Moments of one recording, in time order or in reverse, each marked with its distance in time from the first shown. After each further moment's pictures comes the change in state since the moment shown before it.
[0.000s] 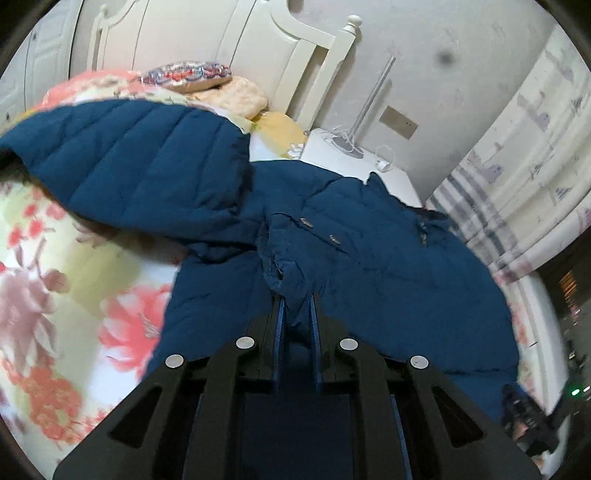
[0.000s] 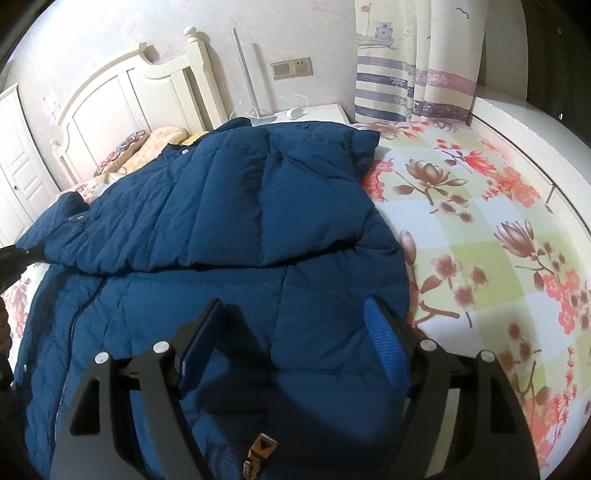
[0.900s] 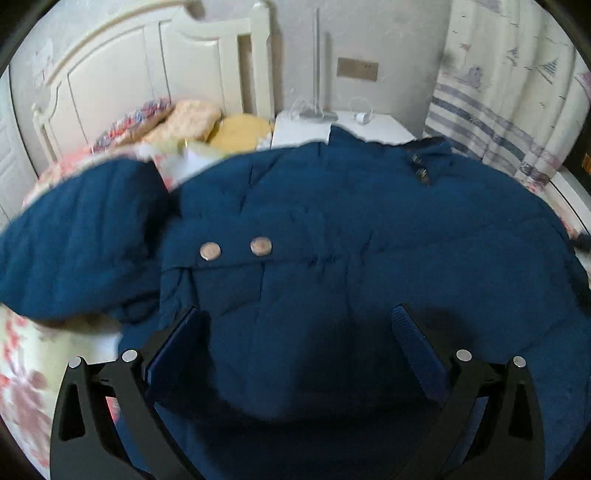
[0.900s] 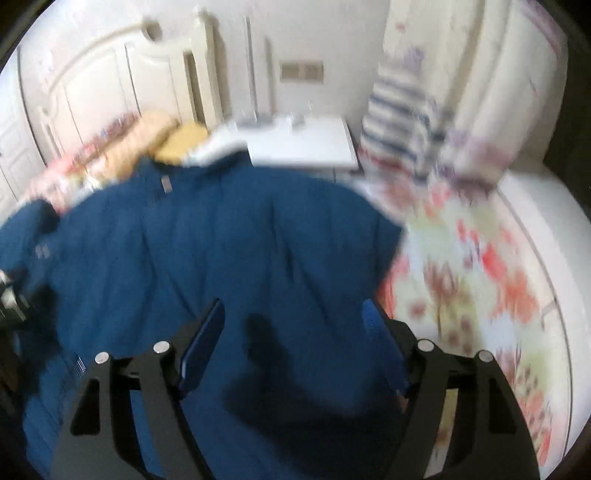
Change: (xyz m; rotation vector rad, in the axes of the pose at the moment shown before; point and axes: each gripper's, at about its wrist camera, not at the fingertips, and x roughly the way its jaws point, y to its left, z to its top) left arm 0.072 -0.058 -0.011 0.361 0.043 0.124; right arm 0.042 0.029 0.116 -0.140 0.005 -0.094
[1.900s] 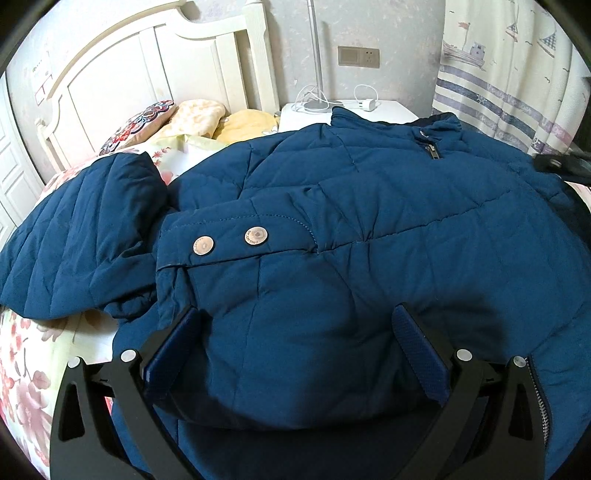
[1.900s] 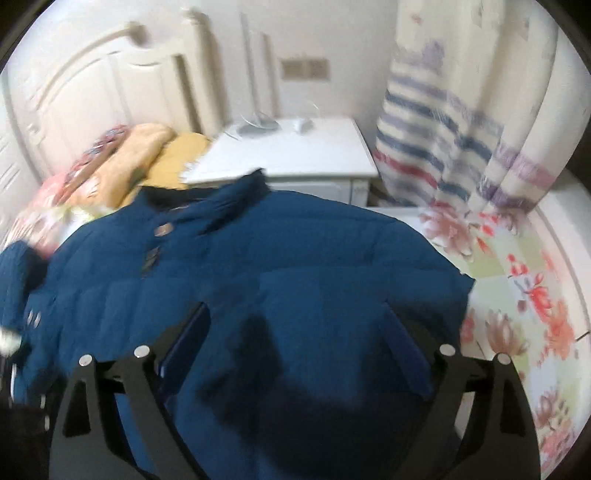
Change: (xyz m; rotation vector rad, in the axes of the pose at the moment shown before) left arm 0.005 -0.013 -0.009 0.058 0.014 0.076; right arm 0.051 0.041 0.040 0.032 0.023 0.000
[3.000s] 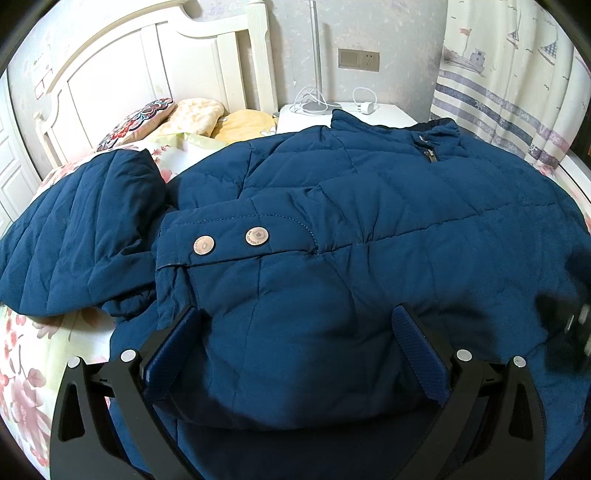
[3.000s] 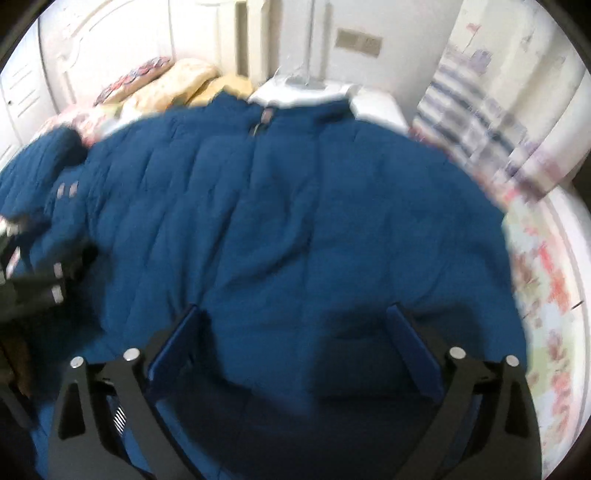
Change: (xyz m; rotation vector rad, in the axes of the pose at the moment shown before) left arm -0.002 0.004 0.000 -0.023 -0.007 -0.025; right arm -0.031 0.078 -0.066 -0.142 0.110 -0.024
